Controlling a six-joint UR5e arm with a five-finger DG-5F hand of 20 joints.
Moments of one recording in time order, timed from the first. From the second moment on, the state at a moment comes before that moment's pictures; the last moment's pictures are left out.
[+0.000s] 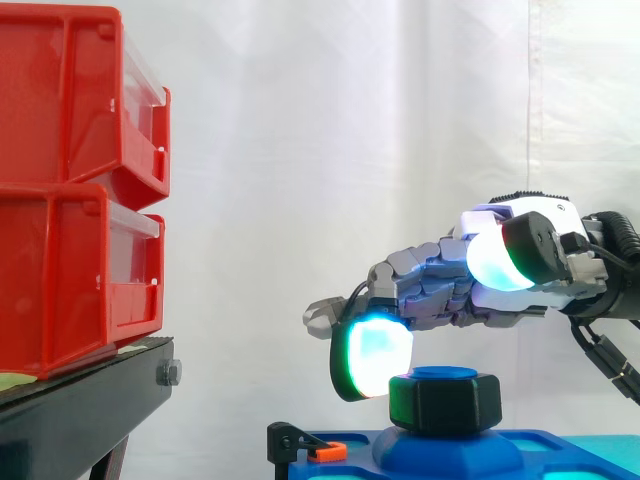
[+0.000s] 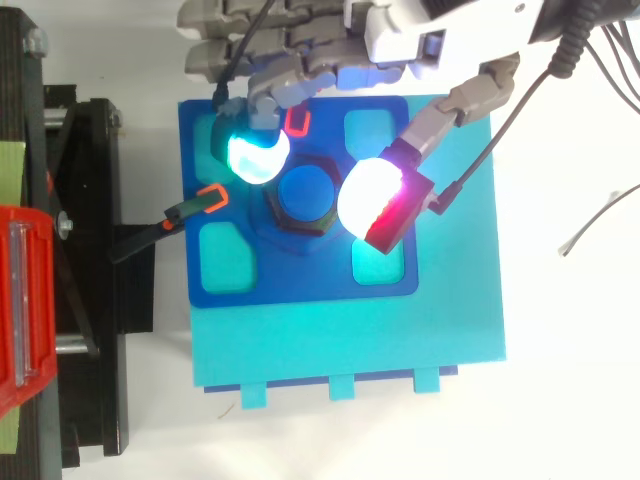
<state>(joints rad) -0.17 -2.31 -1.18 -2.70 -2.09 -1.03</state>
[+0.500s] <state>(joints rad) -0.19 -2.31 -1.15 -2.72 -2.14 -1.03</state>
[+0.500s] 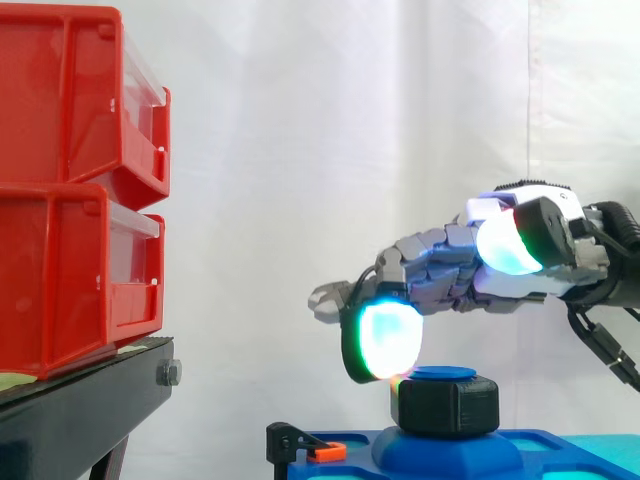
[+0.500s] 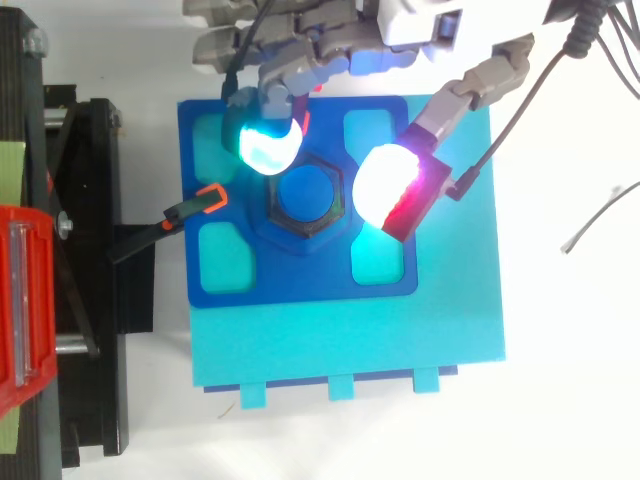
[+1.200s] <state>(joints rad) -0.14 -2.32 -1.08 -2.78 -2.06 -1.03</state>
